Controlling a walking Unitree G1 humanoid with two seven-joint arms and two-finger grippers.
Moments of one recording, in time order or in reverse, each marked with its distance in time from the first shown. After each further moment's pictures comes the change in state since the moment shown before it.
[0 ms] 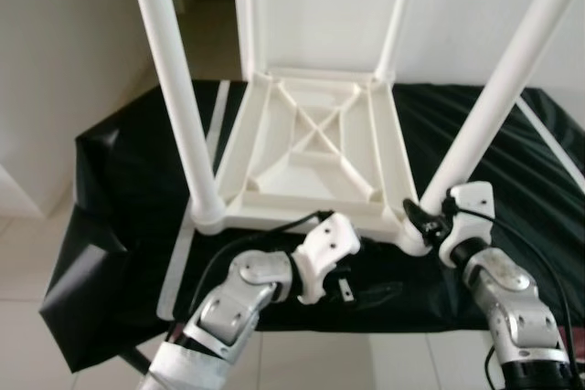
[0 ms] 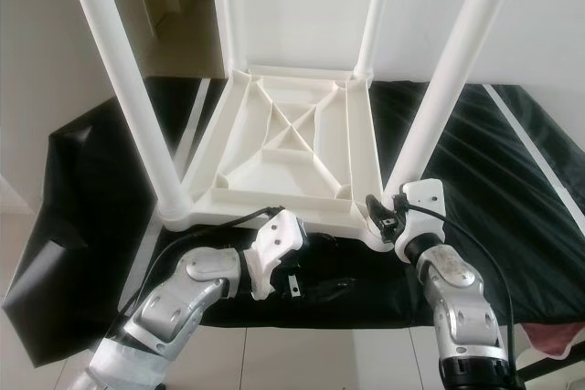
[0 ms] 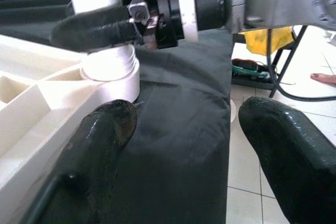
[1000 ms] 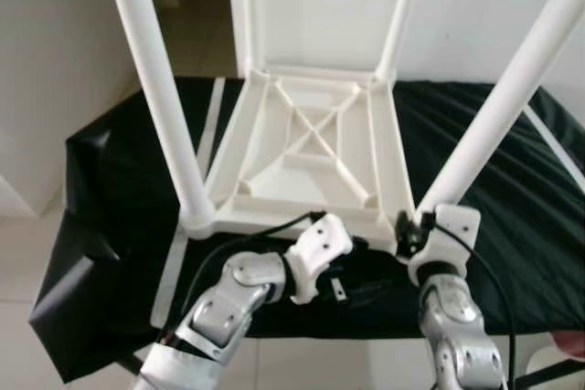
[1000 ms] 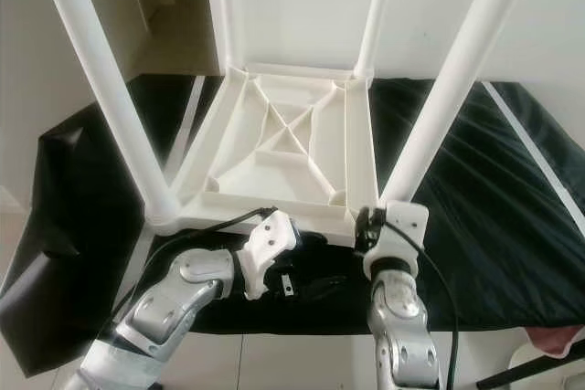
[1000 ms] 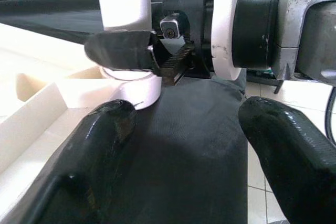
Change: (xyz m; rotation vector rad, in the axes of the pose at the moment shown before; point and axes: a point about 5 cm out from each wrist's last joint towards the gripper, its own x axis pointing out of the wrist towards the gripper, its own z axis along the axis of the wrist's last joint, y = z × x) left arm -0.007 -0.001 -0.002 0.008 0.015 0.005; right arm -0.023 0.045 -0.007 0.170 -0.012 -0.327
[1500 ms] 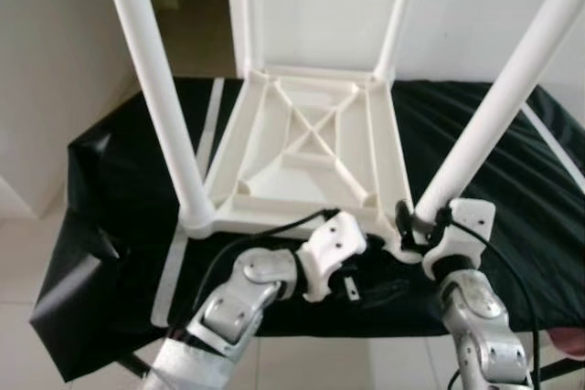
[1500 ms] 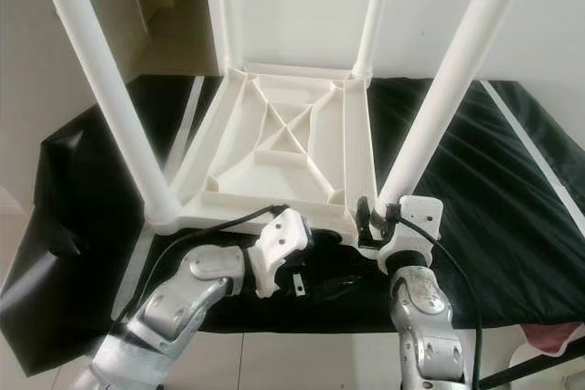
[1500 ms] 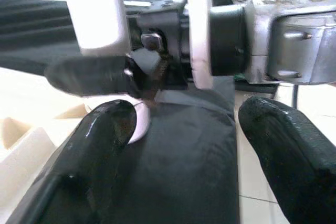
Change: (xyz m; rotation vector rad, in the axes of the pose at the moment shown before) left arm 0.015 0.000 0.011 0.067 -0.060 -0.013; right arm 0.012 -0.018 0.007 -0.047 -0.073 0.203
